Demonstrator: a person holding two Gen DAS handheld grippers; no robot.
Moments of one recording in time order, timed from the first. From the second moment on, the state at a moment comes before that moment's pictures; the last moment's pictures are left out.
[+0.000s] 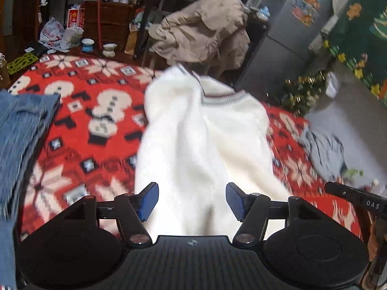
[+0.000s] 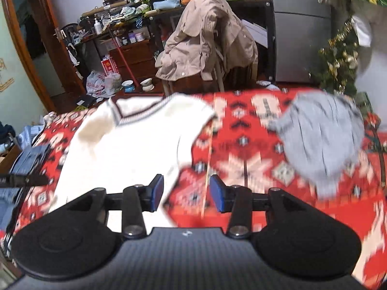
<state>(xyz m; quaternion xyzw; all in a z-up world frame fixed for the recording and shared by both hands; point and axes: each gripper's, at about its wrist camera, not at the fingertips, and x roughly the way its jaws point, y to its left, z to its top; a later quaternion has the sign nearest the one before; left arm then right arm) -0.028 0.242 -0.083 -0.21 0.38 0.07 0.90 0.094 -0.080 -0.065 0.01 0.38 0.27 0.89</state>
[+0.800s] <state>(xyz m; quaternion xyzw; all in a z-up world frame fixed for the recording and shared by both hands) -0.121 0.172 -0.124 -0.16 0.39 0.07 0.90 -0.040 -0.146 -0.119 0.08 0.38 0.18 0.90</state>
